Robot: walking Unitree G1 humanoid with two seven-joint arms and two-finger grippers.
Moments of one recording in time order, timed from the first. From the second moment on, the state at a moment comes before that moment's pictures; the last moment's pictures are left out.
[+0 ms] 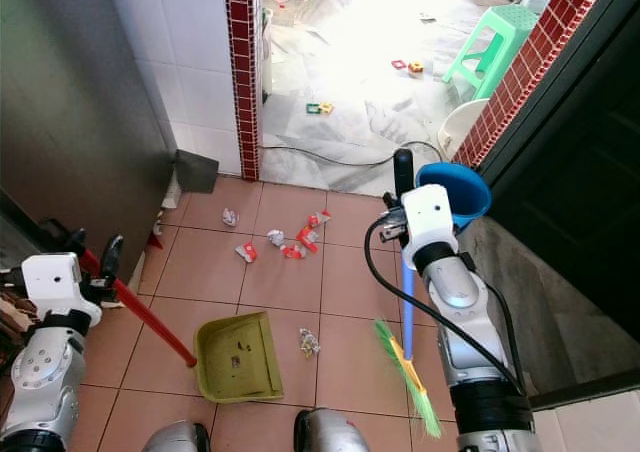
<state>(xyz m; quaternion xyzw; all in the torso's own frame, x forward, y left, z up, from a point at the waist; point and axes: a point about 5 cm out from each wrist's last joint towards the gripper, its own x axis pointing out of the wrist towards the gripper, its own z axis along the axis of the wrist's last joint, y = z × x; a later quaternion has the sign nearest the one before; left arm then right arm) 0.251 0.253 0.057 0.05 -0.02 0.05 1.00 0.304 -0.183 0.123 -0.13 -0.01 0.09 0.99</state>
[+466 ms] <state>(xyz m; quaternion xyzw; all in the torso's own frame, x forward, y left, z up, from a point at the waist) 0.251 0.253 0.057 0.04 -0.02 0.05 1.00 0.304 -0.183 0.123 -0.13 -0.01 0.09 0.99</state>
